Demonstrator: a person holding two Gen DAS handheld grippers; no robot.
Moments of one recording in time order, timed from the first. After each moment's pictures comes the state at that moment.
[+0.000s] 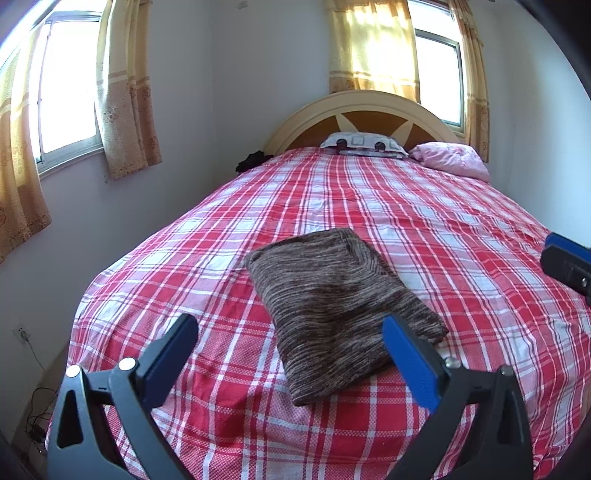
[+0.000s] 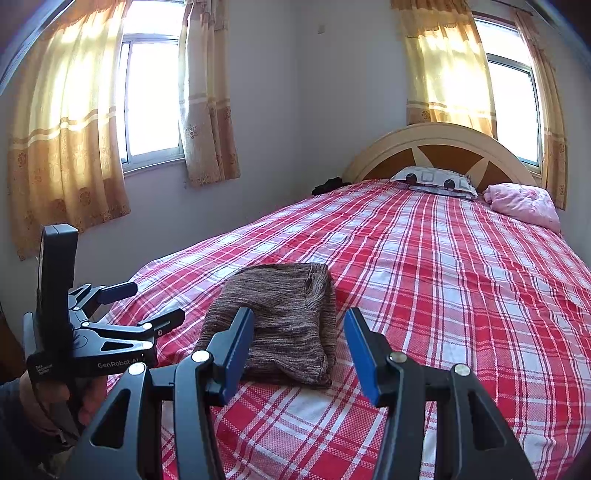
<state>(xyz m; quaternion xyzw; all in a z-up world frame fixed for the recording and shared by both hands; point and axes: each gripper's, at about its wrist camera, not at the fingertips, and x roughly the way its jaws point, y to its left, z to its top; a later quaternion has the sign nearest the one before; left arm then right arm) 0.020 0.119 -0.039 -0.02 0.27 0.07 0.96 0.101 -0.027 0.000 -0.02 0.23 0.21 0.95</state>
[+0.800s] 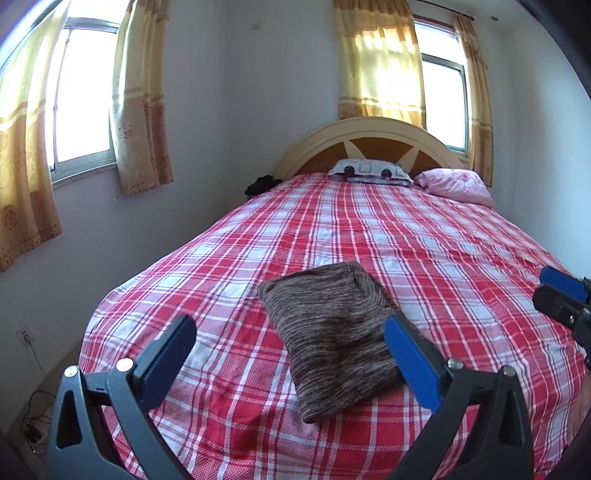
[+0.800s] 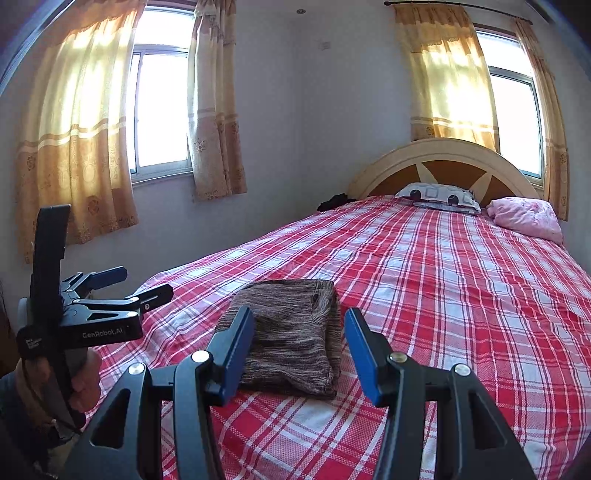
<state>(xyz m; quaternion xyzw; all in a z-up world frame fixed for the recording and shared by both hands) 0.009 0.132 -0.015 -0.02 0.22 0.07 0.97 0.091 -0.028 0.004 -0.02 0.19 0.22 0.96</state>
